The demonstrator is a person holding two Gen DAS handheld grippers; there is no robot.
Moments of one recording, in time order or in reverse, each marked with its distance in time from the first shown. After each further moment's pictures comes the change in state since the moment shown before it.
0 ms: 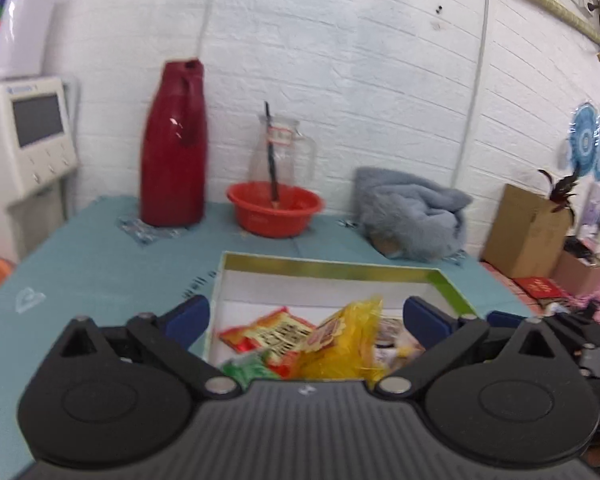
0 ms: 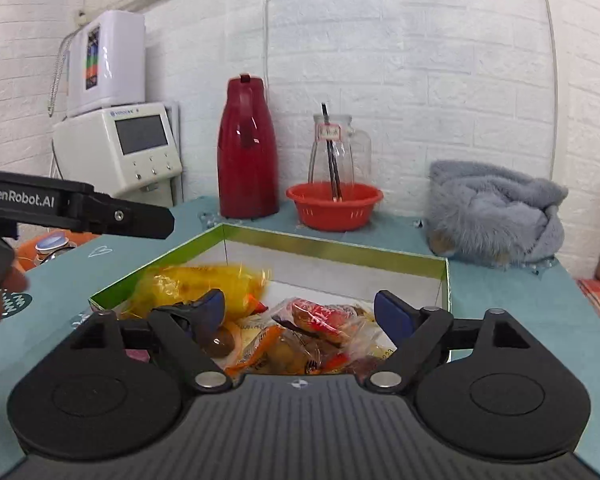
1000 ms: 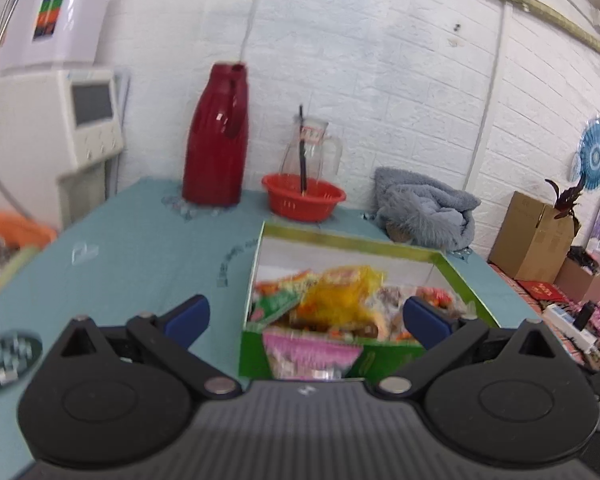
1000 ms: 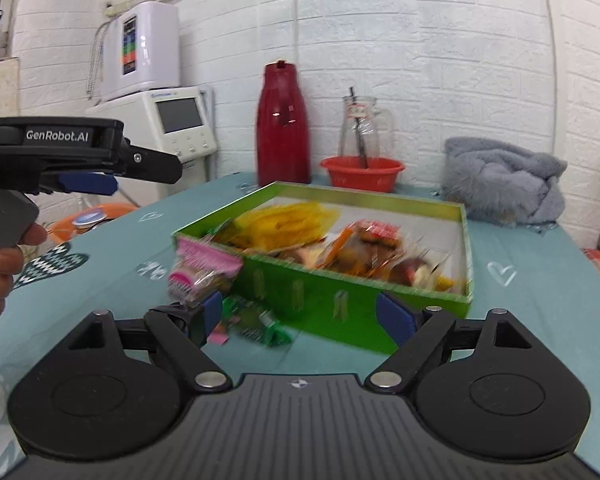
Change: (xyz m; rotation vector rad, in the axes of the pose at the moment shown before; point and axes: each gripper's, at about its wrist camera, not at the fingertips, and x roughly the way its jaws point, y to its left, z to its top) left arm -0.083 0.012 -0.041 -0.122 0.021 0.046; right arm -0.062 0.044 -0.041 0.023 0.062 0.054
